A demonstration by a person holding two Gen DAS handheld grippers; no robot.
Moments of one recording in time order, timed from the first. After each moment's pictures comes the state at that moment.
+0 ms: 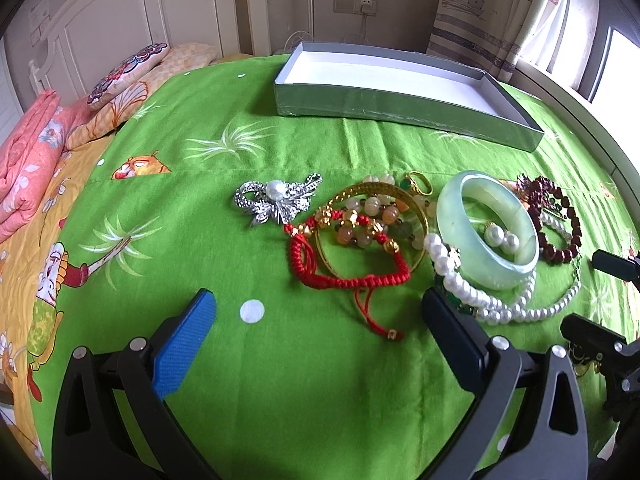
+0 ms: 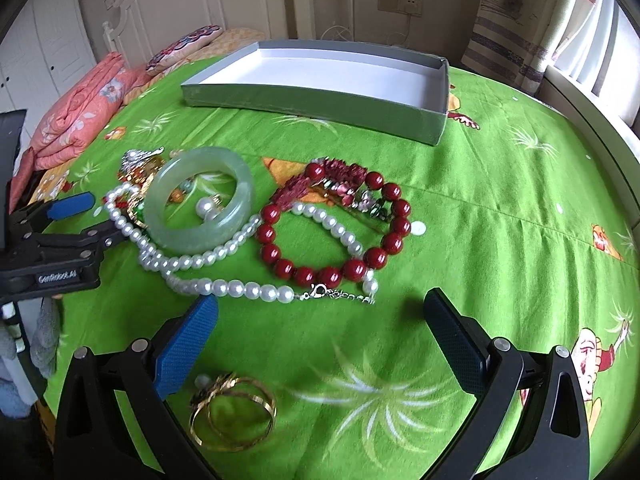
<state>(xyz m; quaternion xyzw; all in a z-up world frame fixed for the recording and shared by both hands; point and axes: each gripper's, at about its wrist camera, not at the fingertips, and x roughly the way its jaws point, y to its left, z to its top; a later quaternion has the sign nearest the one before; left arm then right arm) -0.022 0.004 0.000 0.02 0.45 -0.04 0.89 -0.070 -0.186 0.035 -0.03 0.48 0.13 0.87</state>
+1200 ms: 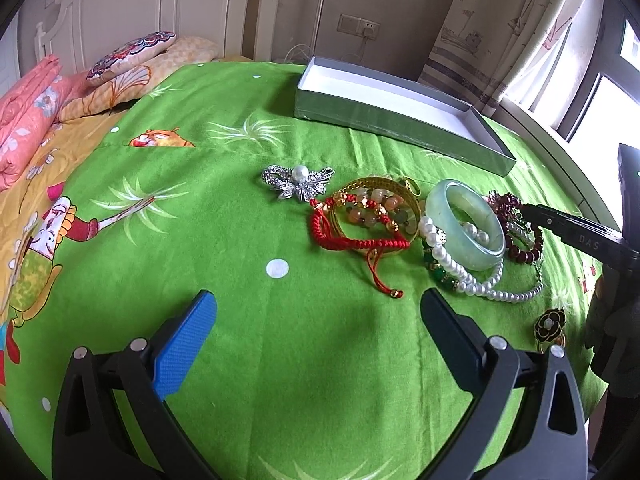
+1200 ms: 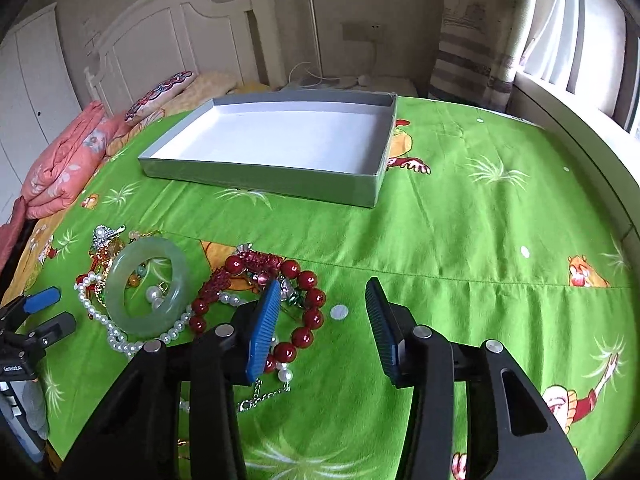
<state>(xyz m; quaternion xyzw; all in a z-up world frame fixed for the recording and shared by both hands) -0.053 0.038 0.007 -0.06 0.43 -0.07 0.90 -0.014 -0.227 0.045 0.01 0.44 0.09 0.89</state>
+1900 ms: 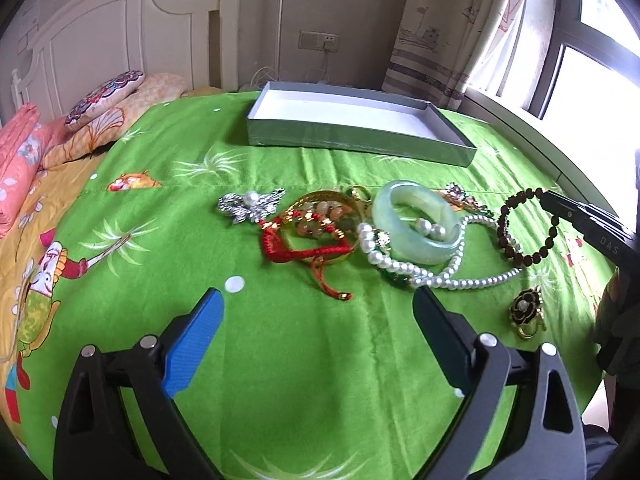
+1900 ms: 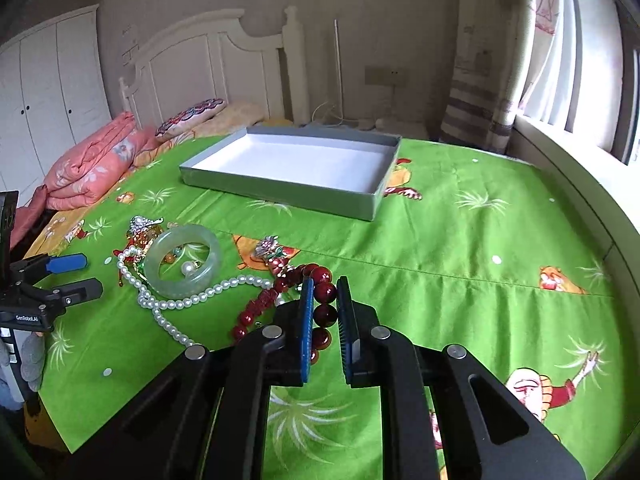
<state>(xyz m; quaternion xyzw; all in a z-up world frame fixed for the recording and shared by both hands) -0.067 0.003 0.026 0.00 0.39 -0.12 0.91 -0.085 -0.249 0.072 0.01 0.34 0.11 0.93</state>
